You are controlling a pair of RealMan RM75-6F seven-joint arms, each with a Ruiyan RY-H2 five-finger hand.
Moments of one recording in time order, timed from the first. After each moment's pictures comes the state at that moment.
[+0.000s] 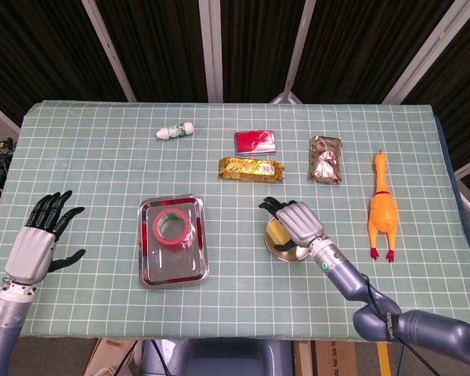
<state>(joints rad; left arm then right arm) -0.26 -1.36 -0.04 -1.35 1.63 1.59 -0.06 0.76 -1.45 0.17 -1.50 -1.23 0.83 -0.17</state>
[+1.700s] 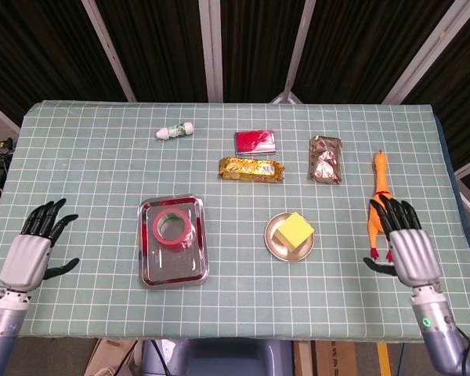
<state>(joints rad) -0.21 -1.27 -0.02 -1.52 1.58 1.53 0.04 0.29 -1.10 0.00 -1.82 -1.41 1.46 -0.16</state>
